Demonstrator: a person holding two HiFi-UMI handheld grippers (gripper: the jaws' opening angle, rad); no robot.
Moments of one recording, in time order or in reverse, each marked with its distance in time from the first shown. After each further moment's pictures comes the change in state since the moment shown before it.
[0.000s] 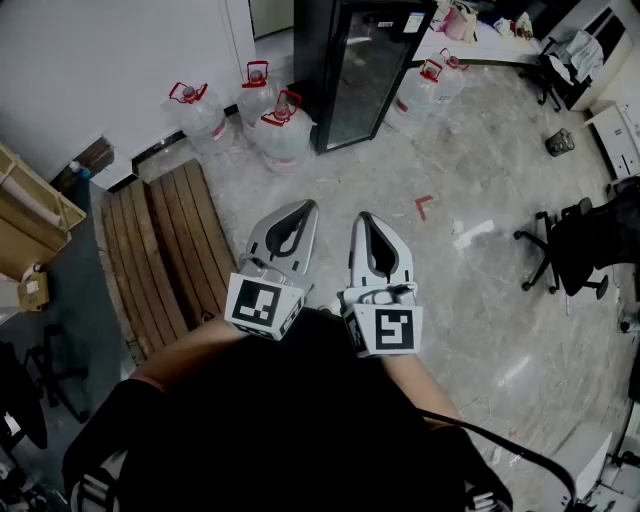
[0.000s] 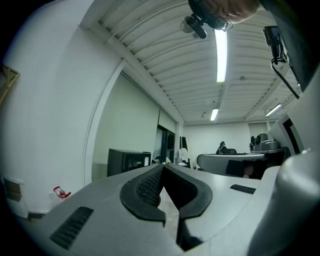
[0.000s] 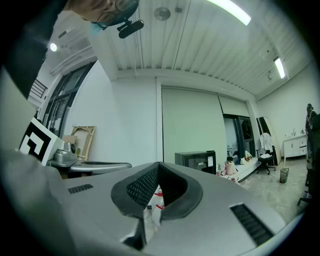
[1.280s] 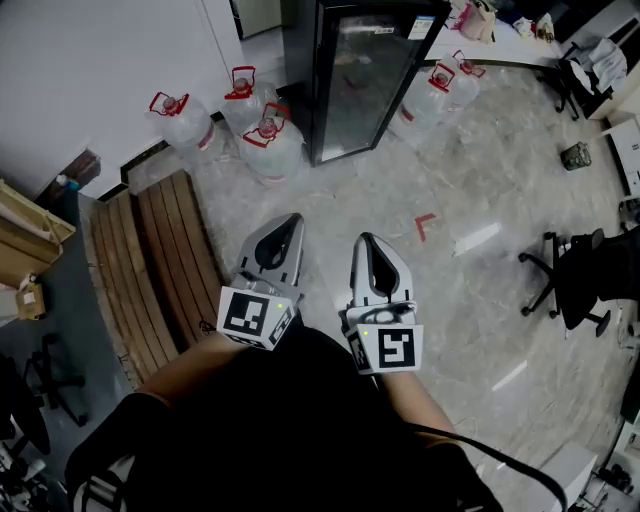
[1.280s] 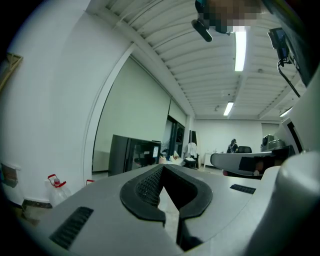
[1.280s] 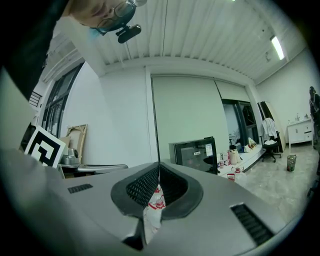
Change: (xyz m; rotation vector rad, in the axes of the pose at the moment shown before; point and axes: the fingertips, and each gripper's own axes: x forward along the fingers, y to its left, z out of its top) left arm 0.182 0.059 -0.074 -0.078 0.088 0.082; right arm 0.135 -0.141 -0.067 0.103 0.052 0.023
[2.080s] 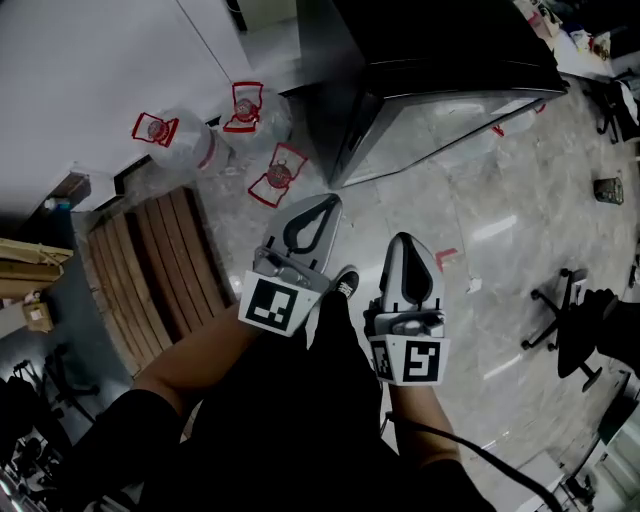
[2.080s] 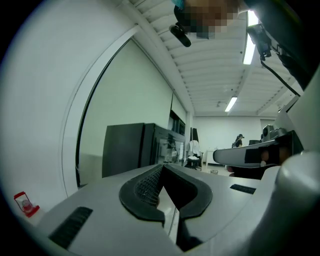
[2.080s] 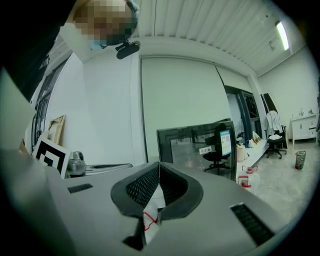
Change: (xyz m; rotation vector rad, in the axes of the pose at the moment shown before) left arm 0.337 0.226 -0.026 0.009 0.034 -0.048; right arm 0.372 -0.125 -0.050 0.013 0.082 -0.035
